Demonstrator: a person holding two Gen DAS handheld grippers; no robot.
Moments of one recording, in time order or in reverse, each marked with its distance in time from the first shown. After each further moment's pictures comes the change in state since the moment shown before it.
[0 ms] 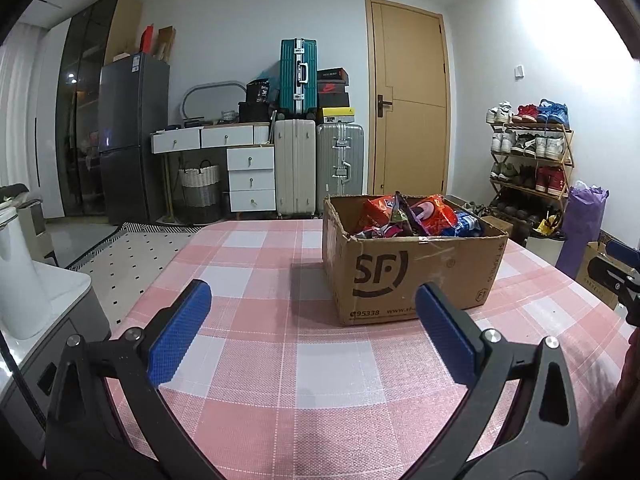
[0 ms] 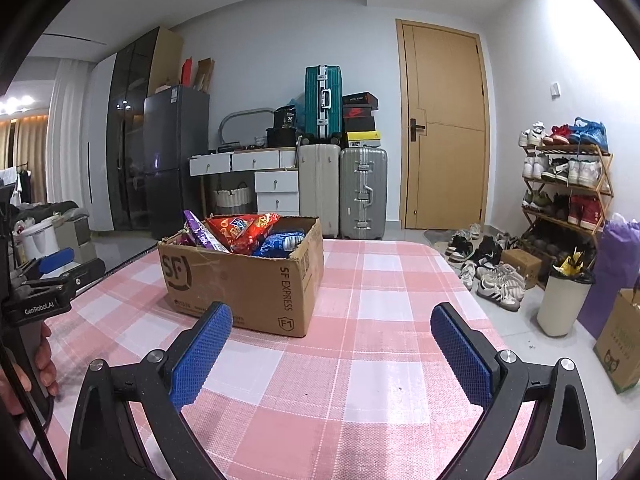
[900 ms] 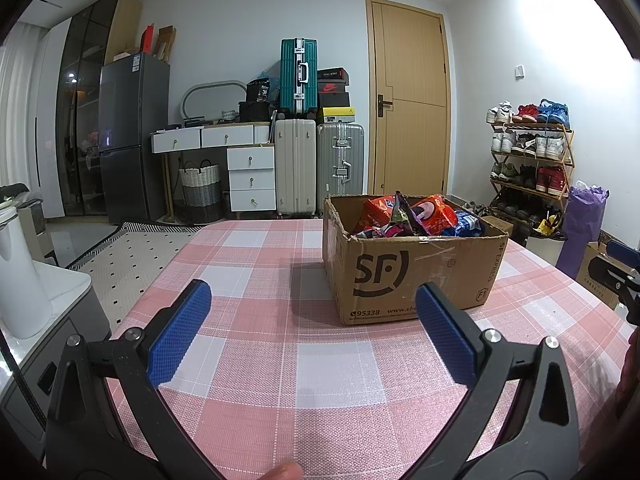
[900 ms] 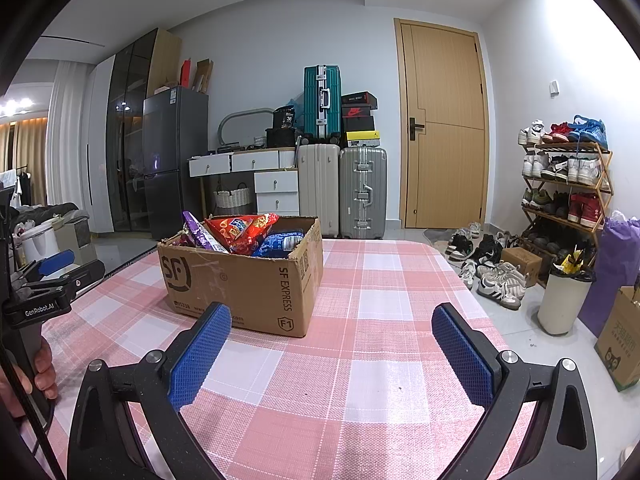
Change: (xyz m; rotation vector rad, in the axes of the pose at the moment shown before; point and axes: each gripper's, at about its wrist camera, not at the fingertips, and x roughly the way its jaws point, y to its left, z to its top) left arm -0.003 0.001 0.000 0.000 -0.001 0.000; right arm 0.000 -0.003 -0.002 0.010 -0.001 -0.001
